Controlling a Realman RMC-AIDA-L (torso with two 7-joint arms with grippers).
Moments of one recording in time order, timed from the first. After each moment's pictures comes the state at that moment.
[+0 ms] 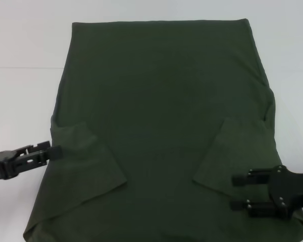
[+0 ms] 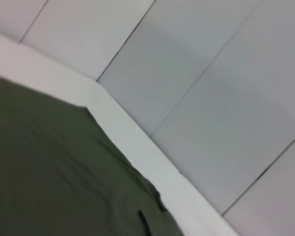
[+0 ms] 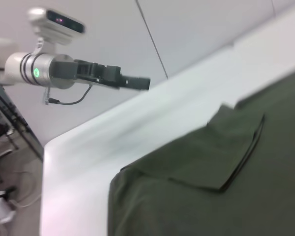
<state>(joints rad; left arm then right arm) -0.38 -2.06 0.23 0.78 2.14 1.88 -1.80 0.48 2.05 -0.69 -0.69 -2.12 -1.75 1.44</state>
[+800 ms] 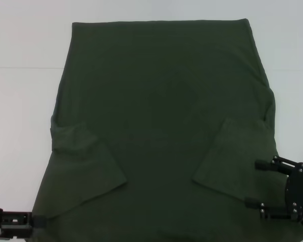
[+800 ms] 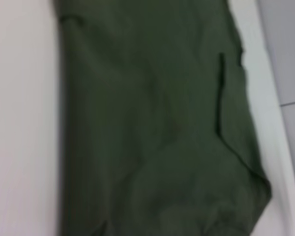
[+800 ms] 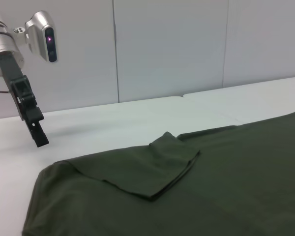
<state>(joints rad) -0.45 -2.01 0.24 0.90 2.64 2.00 -2.29 0.36 2.08 -0.58 -0.68 -2.06 -1.66 1.01</state>
